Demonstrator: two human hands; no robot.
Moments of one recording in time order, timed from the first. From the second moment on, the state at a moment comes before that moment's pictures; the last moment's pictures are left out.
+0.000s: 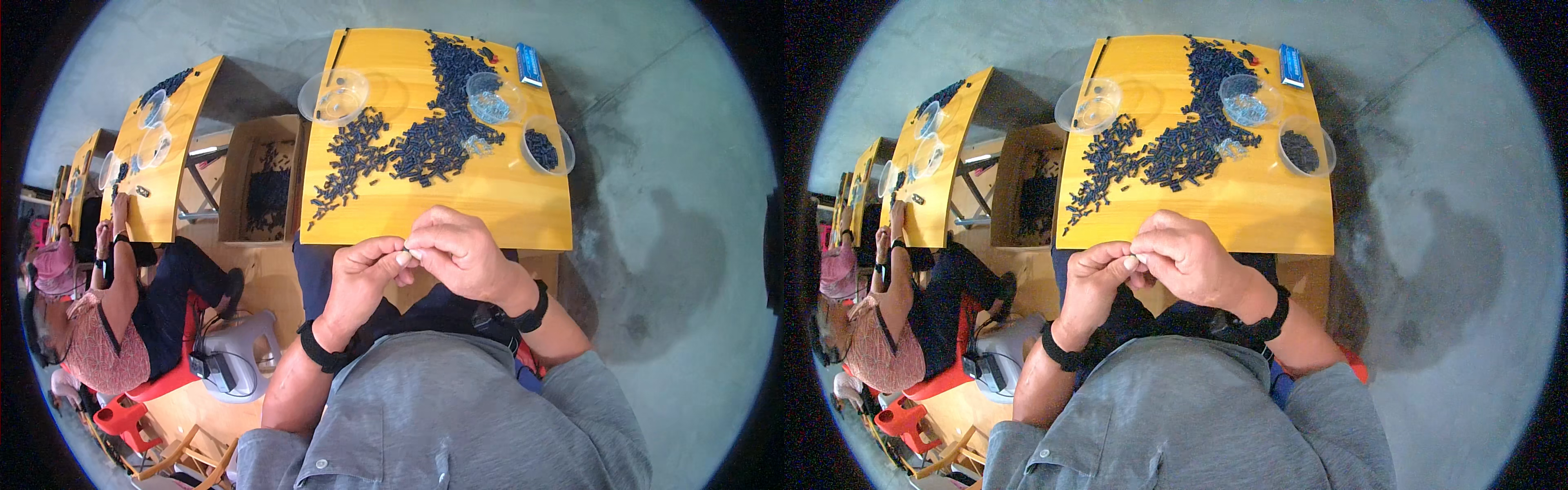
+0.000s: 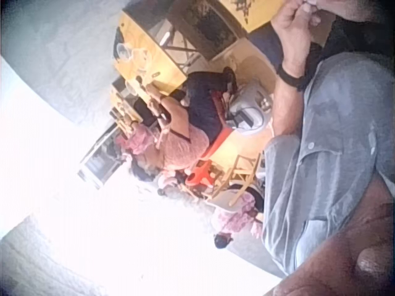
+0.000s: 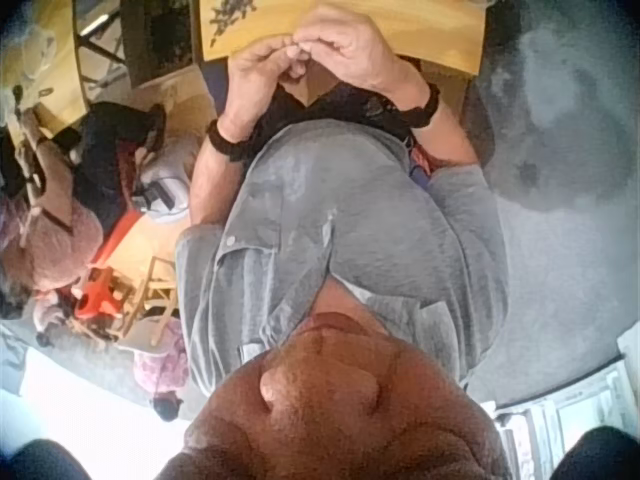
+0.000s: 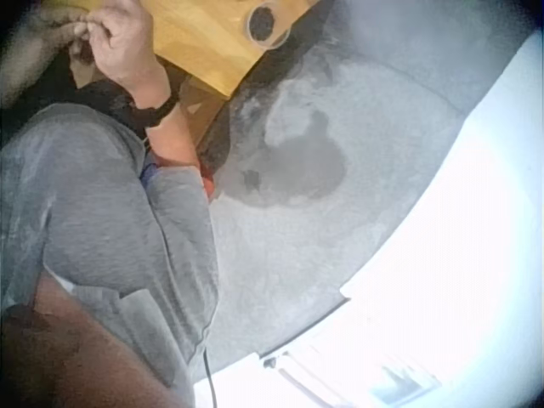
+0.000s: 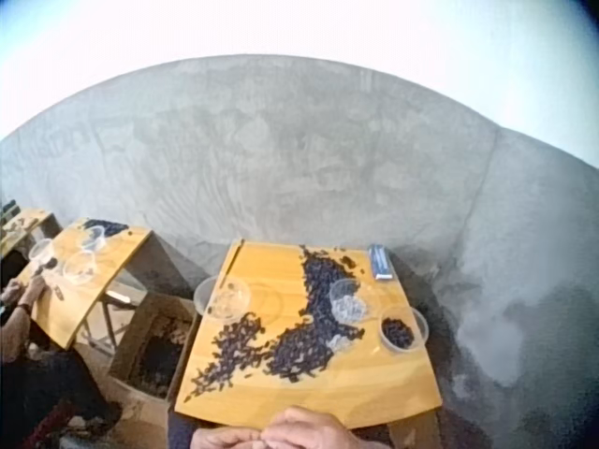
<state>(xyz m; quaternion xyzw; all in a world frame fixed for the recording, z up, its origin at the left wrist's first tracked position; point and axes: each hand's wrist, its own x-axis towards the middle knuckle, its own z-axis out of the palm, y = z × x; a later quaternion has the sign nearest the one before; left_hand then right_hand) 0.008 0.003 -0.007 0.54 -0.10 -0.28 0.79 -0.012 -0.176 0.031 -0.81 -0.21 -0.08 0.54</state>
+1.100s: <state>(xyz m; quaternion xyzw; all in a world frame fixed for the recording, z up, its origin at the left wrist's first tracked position) -0.007 0.006 -0.008 0.56 -0.08 -0.30 0.77 0.032 -0.265 -0.103 -0.93 0.10 -0.11 0.34</state>
